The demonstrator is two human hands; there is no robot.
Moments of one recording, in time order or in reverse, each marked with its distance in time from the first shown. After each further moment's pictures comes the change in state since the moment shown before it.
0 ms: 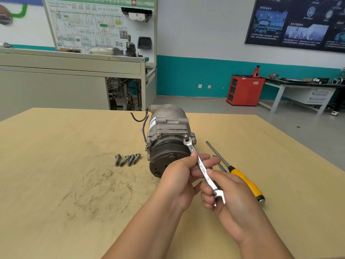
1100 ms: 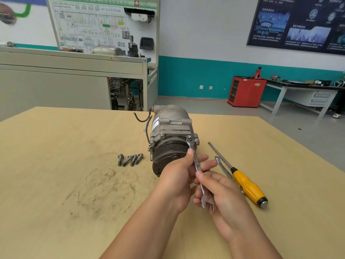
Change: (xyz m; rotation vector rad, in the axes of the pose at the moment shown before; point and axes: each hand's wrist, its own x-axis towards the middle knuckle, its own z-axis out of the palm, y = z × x) left_hand -0.003 0.004 -0.005 -0.009 0.075 -0.016; right_hand 0.008 0.015 0.009 -0.042 0.040 -0.053
